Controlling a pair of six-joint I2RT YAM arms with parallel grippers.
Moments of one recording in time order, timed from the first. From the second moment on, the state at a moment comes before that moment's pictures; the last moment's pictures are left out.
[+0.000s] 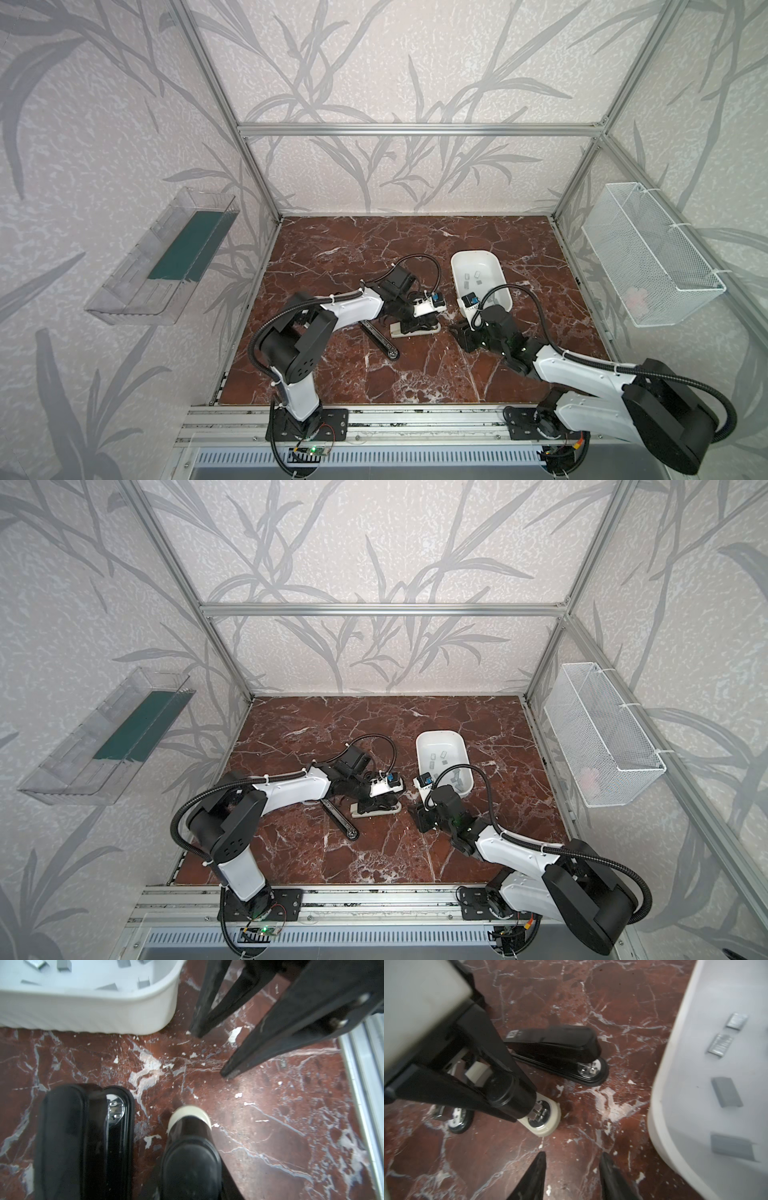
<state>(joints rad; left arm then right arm) -0.67 1.74 1.01 -0.30 0.61 0.66 0.68 1.15 0.32 0.24 -0.13 0.26</state>
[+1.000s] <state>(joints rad) -0.67 1.52 0.94 -0.43 0.81 0.81 0.70 1.13 0.33 0.39 -0.39 0.20</state>
